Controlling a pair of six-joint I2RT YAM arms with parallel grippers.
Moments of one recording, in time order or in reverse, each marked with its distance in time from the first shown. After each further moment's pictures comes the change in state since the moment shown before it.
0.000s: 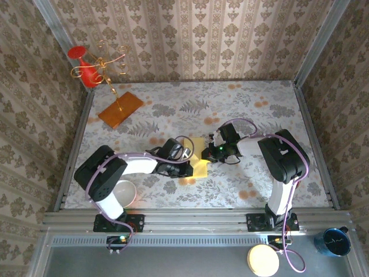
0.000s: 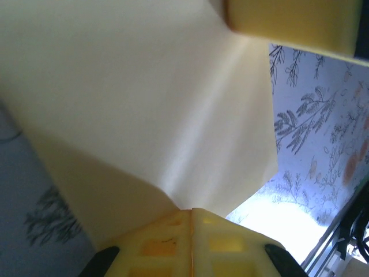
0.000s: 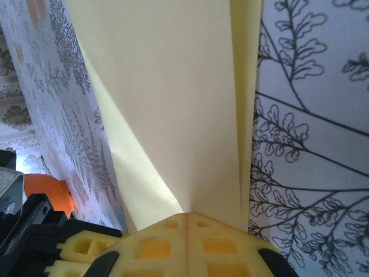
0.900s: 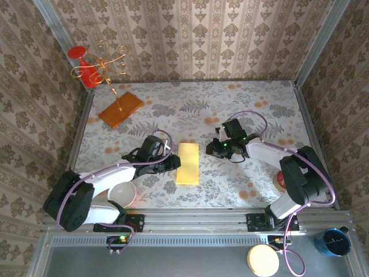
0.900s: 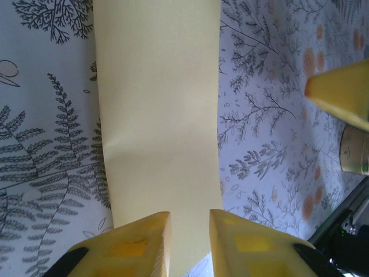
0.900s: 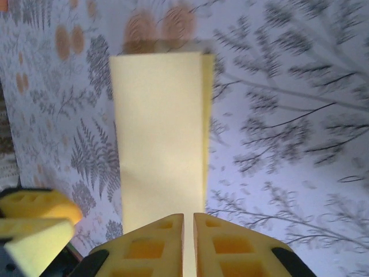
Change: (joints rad) left arm 0.126 -0.338 -0.108 -0.050 -0.103 -0.077; right arm 0.052 -0.293 0.013 -0.209 0.216 0.029
